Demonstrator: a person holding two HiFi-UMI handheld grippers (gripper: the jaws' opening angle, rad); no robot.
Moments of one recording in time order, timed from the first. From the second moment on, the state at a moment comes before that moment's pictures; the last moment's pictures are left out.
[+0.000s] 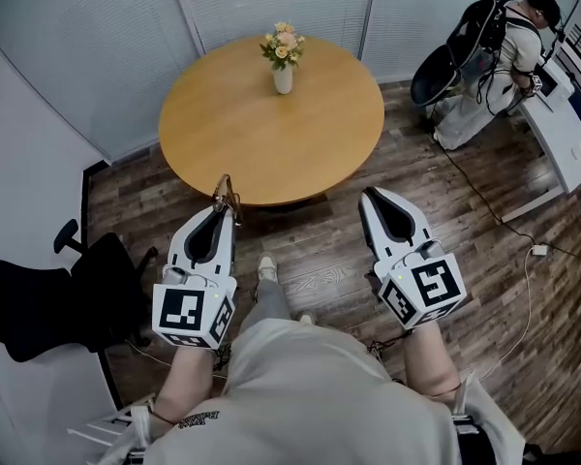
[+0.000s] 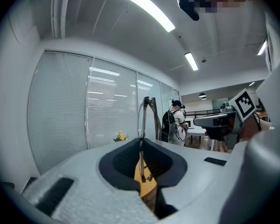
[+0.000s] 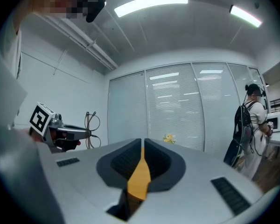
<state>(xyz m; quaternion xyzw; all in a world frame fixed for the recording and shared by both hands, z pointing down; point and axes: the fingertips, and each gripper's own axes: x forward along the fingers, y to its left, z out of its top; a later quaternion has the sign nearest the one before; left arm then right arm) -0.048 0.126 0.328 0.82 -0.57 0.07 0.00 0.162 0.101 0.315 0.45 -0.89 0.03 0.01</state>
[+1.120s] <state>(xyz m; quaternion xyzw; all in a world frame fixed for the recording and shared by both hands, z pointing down) -0.131 -0.050 0.334 0.83 -0.55 0.07 0.02 0.061 -0.069 0.317 0.45 -0.89 0.03 0.04</state>
